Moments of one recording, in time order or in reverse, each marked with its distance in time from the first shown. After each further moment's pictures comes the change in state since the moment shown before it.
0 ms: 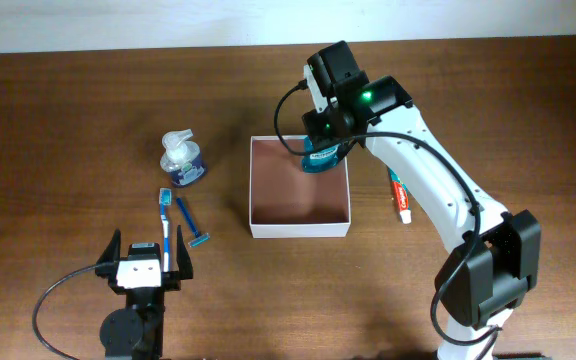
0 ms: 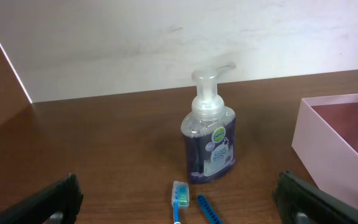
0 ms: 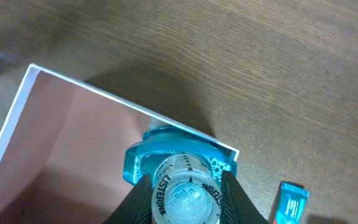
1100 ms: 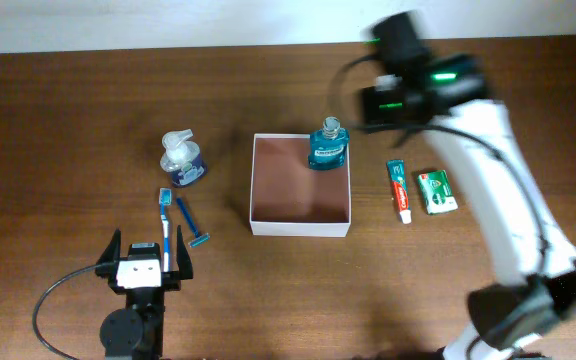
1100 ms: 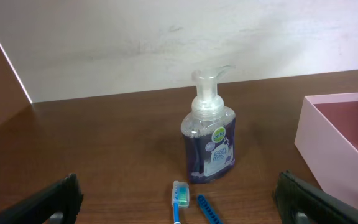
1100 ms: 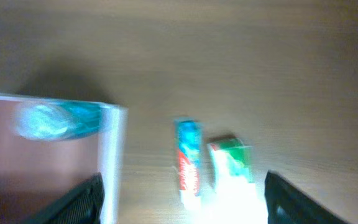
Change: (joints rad) left arm 0.000 0.000 0.000 0.000 0.000 0.000; right arm -0.212 -0.172 0.169 -0.362 0.167 0.146
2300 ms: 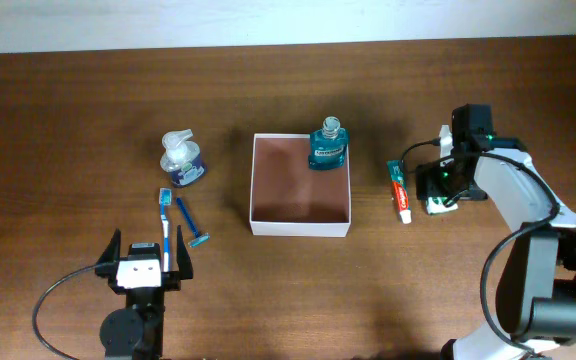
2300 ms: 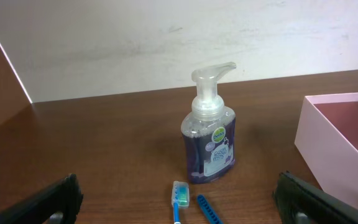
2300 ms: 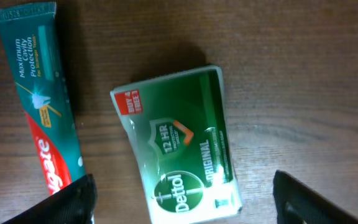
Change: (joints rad) left arm 0.000 0.000 0.000 0.000 0.000 0.000; right arm -0.332 0.011 -0.809 0.567 -0.192 -0.243
